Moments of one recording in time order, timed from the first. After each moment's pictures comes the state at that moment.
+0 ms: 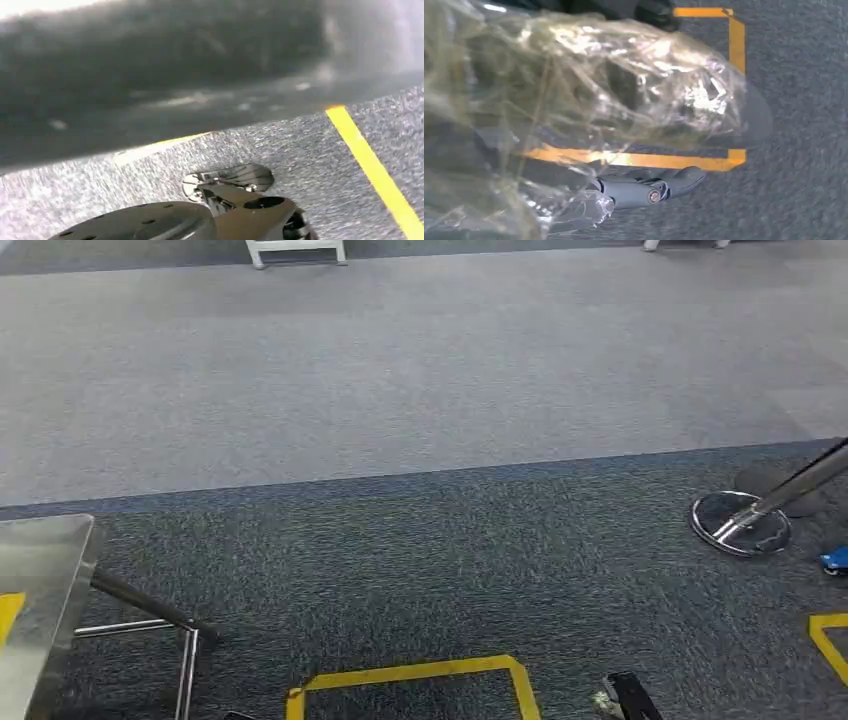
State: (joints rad) left arm -0.02 -0.11 0.98 -0.19 -1.07 -0.17 -0.47; right arm -0.21 -0.14 1.46 -0.14 -1.41 -0.08 -0.51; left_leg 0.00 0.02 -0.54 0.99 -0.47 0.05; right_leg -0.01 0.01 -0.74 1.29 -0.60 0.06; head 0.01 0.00
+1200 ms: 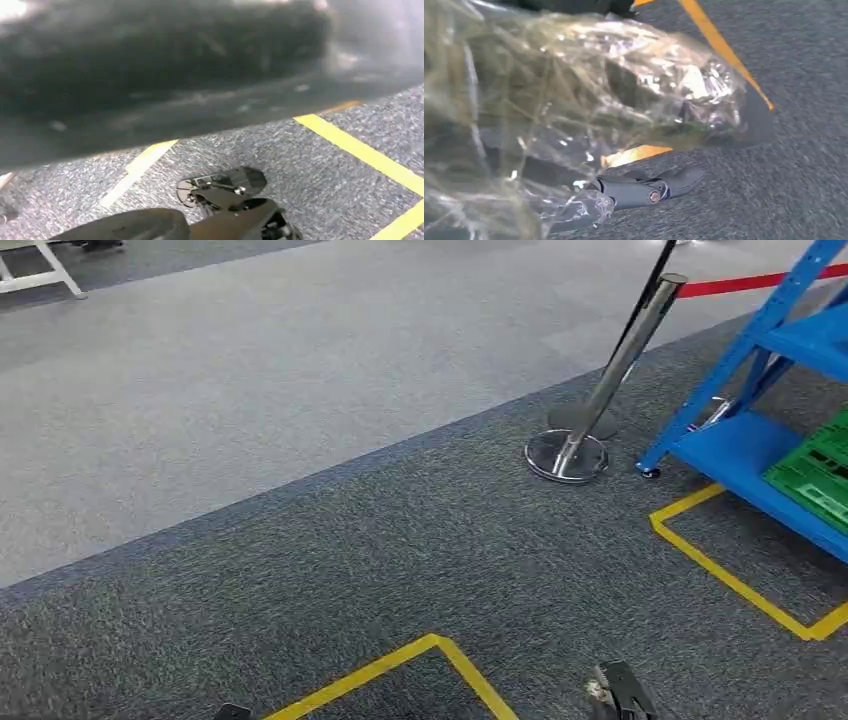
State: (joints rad) left arm -0.05 -0.10 0.98 -0.19 -1.05 -0.18 -0.45; right arm -0.25 -0.12 1.45 -0.14 -1.41 -0.09 -0.49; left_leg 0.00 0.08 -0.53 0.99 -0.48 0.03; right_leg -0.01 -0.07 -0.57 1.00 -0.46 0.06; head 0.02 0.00
